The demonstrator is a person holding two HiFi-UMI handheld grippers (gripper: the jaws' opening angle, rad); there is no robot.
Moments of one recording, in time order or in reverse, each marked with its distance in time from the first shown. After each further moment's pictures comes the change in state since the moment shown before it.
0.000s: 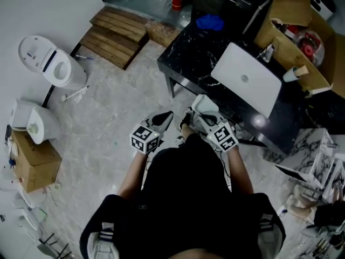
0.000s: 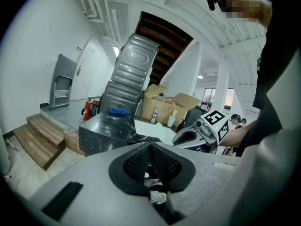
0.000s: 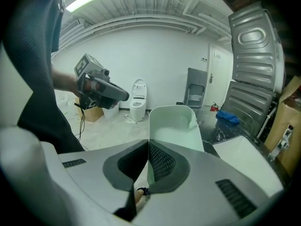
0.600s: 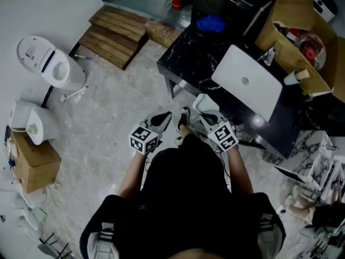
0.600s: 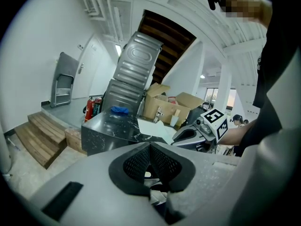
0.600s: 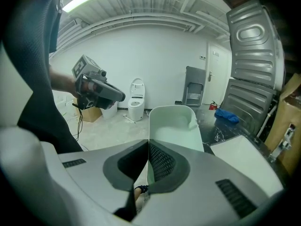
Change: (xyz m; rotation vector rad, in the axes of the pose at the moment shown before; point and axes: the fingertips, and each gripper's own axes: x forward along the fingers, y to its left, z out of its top) left arm 0.008 0.023 0.003 -0.021 0.005 0.013; right arm 0.013 -0.023 0.000 0.040 0.027 -0.014
